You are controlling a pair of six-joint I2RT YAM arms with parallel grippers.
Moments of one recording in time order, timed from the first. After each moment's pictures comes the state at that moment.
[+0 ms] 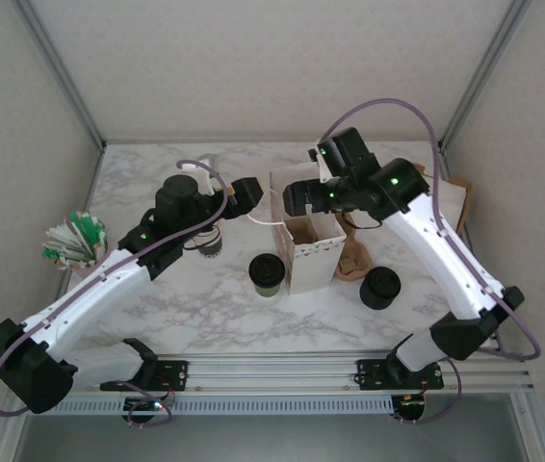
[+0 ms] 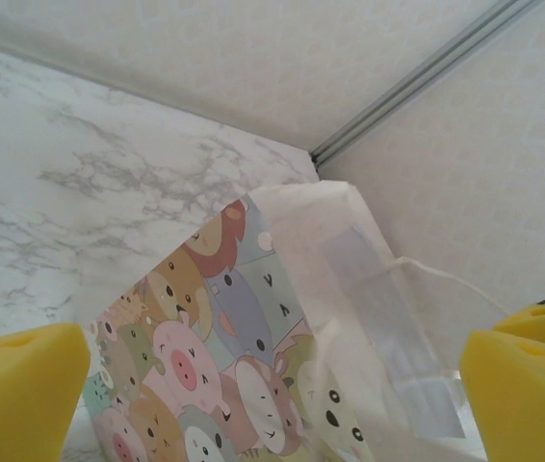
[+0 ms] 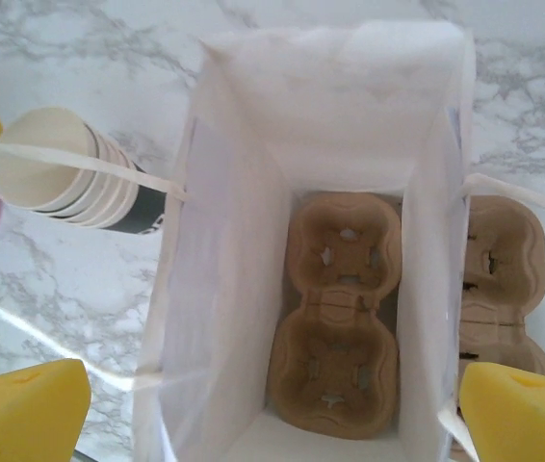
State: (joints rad) left arm -0.57 1.17 1.04 -0.12 0.07 -0.74; right arm 0.71 1.49 1.86 -1.24 0.03 0.37
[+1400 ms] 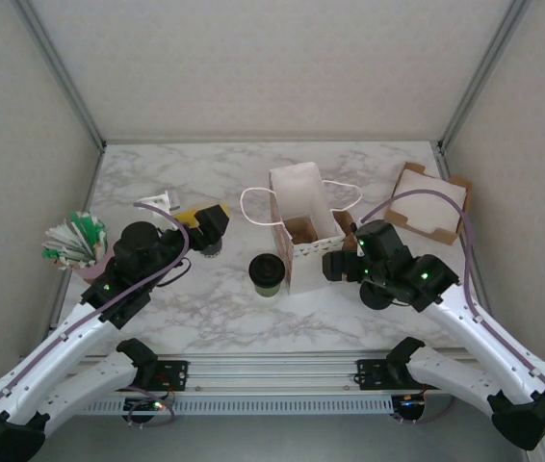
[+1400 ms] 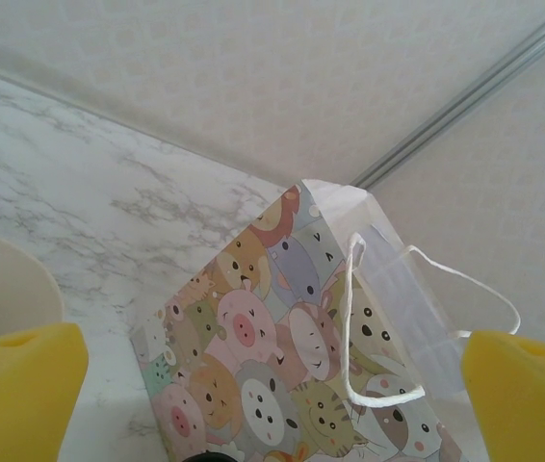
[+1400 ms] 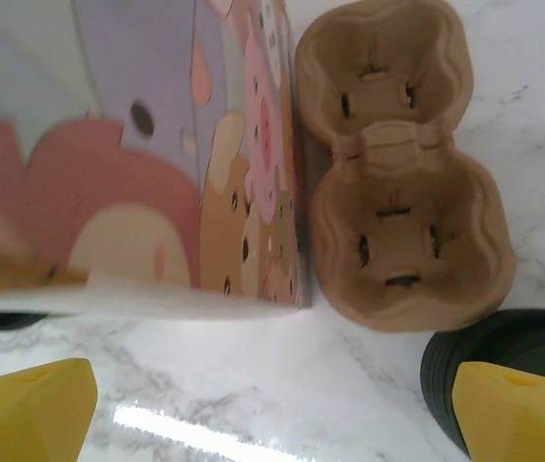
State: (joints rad) left arm -0.57 0.77 0.75 -0.12 -0.07 -0.74; right arm 0.70 0.91 0.94 -0.91 0.14 0.47
